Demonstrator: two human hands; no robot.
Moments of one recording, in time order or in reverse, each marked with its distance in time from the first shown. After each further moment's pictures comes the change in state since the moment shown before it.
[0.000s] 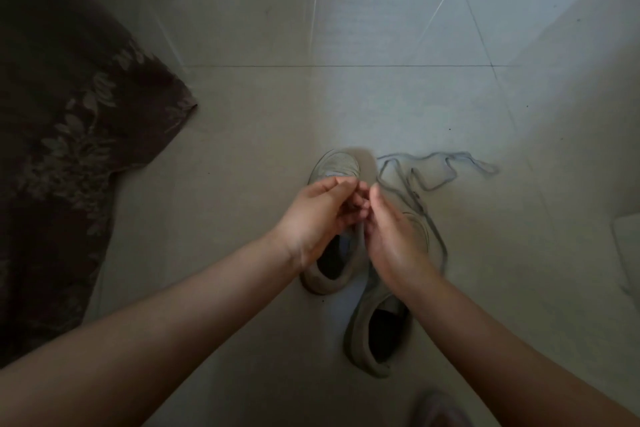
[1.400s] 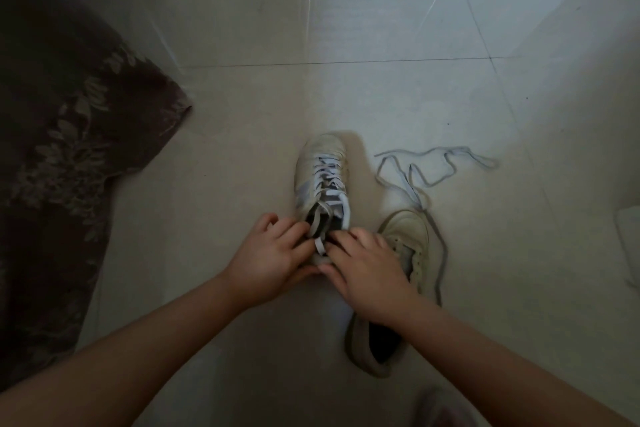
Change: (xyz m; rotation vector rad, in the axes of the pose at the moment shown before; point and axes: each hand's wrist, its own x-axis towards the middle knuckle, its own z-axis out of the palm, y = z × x) left_hand -0.011 -0.035 -0.103 2.094 -0.188 0.890; right_hand -0.022 0.047 -0.026 -1.737 -0.224 -0.580
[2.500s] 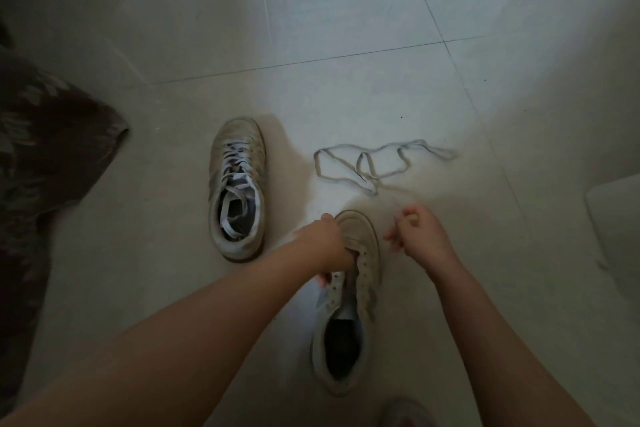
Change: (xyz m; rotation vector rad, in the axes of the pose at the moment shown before) left_hand 0.157 0.092 -0.002 -0.552 -0.775 -0.698; right_hand -0.021 0.148 -0.015 1.030 0.006 1.073
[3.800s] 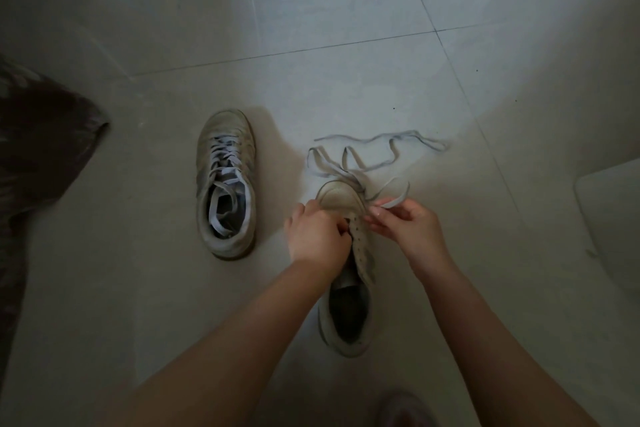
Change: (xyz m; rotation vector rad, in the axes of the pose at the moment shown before) left_hand -0.004 0.002 0.021 -0.057 0.502 0.089; right_hand -0.013 -0.005 0.012 0.572 -0.016 -0.044
